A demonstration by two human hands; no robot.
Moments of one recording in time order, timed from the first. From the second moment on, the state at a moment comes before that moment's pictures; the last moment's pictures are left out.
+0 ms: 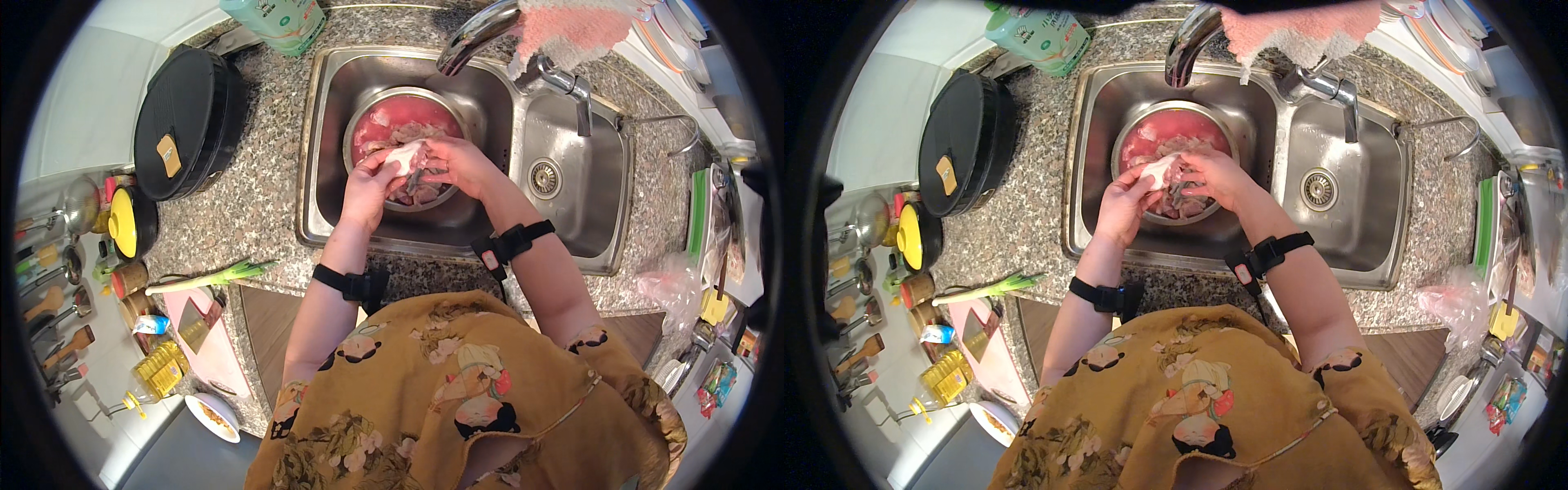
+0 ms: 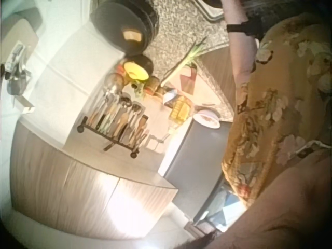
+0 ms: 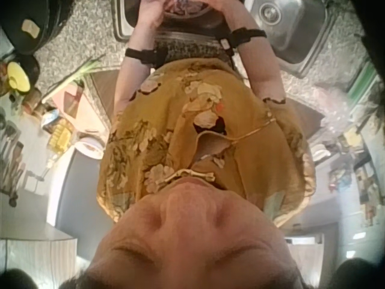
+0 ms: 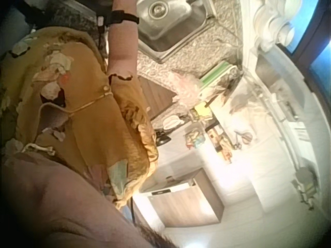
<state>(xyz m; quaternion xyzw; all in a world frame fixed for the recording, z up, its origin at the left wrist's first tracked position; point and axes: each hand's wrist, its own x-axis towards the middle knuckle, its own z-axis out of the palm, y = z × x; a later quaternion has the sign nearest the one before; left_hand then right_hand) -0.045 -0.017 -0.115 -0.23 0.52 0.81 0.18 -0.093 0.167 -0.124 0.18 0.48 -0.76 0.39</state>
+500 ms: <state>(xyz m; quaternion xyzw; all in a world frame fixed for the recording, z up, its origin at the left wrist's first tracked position) -0.047 -0.018 -0.067 -0.18 0.42 0.86 0.23 -0.069 0.161 -0.086 -0.01 0.62 -0.75 0.23</state>
